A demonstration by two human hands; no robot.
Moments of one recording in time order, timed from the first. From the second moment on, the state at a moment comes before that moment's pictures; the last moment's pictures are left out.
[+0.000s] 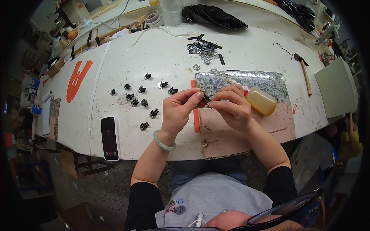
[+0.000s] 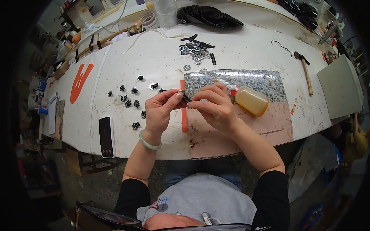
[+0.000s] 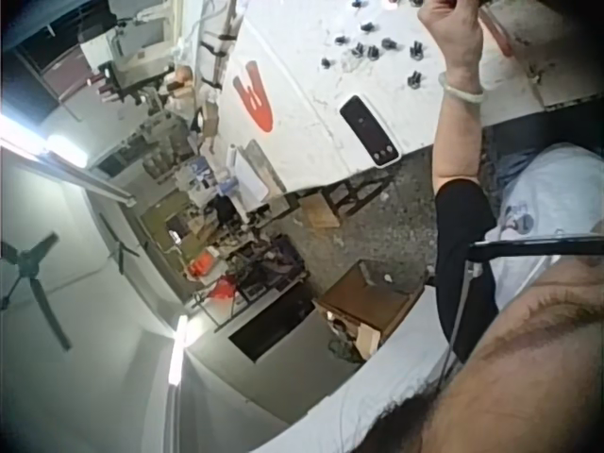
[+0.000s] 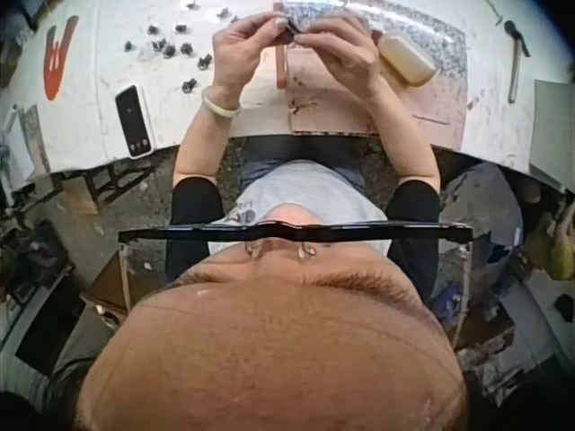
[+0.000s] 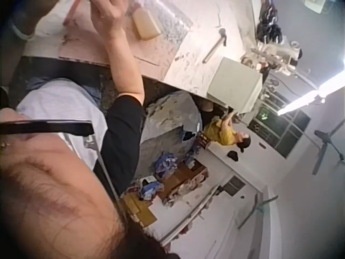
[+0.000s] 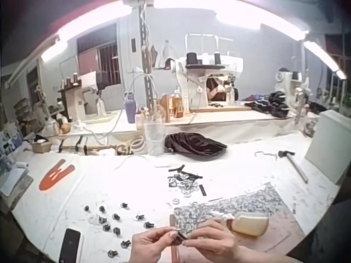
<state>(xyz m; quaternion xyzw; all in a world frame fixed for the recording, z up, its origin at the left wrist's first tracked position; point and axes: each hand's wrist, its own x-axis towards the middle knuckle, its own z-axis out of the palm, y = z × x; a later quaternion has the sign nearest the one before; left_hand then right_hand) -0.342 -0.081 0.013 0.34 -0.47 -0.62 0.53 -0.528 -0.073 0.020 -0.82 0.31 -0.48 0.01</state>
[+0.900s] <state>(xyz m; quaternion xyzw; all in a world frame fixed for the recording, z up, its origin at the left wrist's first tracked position) -0.347 -0.078 0.005 0.33 -0.53 -0.67 0.41 -0.516 -0.064 0.012 -0.70 0.40 -0.54 0.21</state>
